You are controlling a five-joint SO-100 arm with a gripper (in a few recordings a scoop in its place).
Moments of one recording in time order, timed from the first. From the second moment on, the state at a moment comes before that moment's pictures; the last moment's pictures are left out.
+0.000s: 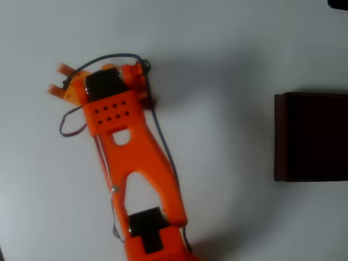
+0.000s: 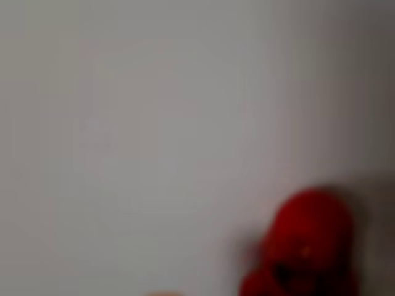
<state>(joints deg) -19.5 58.4 60.6 88.6 35.3</state>
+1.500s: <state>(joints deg) -15.9 46.6 50.9 92.1 33.2</state>
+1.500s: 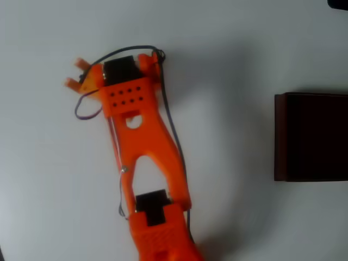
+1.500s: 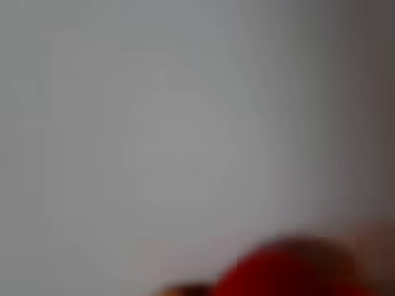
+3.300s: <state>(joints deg) 23.2 141.9 126.7 77.8 23.7</state>
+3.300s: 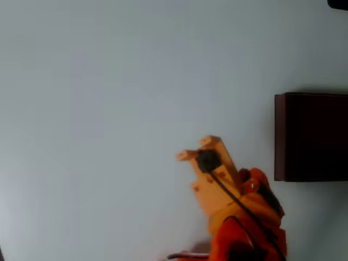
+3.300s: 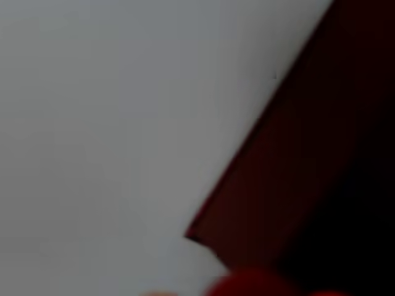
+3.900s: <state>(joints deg) 35.6 108.0 109.4 61.7 15.9</state>
